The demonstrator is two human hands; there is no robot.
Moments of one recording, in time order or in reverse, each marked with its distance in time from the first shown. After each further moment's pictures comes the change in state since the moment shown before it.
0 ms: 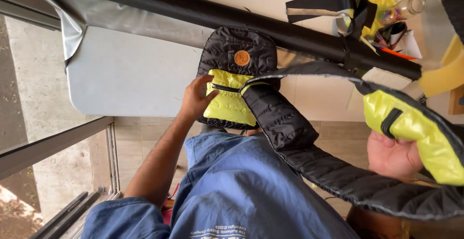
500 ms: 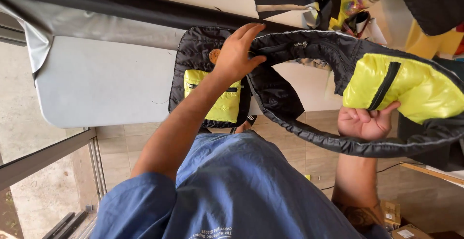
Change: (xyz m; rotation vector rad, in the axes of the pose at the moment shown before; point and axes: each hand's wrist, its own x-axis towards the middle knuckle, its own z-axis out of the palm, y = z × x) left_hand 0.102 0.160 0.088 0.171 -0.040 0.624; right_hand 0.022 0.033 -0.067 0.611 -0.330 0.061
